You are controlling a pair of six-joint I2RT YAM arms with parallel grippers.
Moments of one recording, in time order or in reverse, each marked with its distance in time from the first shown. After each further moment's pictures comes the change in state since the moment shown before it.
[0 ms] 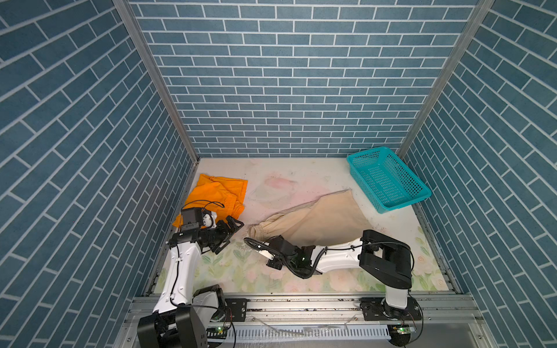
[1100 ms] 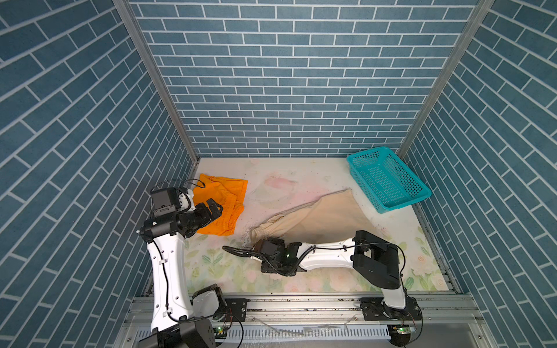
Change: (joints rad) left arm 0.167 0.011 0.497 -0.379 -0.201 0.317; right arm 0.053 0.103 0.280 -0.485 0.126 -0.106
